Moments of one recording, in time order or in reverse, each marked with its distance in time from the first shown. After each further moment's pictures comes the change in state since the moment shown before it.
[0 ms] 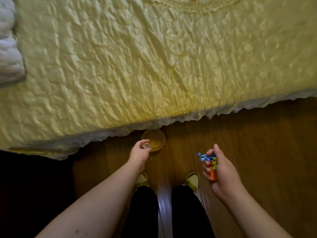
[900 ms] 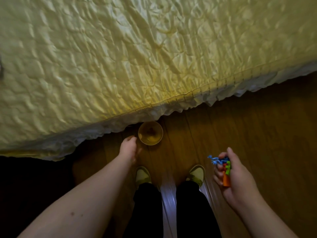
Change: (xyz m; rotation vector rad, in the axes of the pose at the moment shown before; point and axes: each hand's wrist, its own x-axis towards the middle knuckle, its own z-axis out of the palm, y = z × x) left_hand 0.052 -0.031 0.008 -0.203 0.148 -0.135; right_hand 0.020 0.032 -0.061 0.170 0.064 0.008
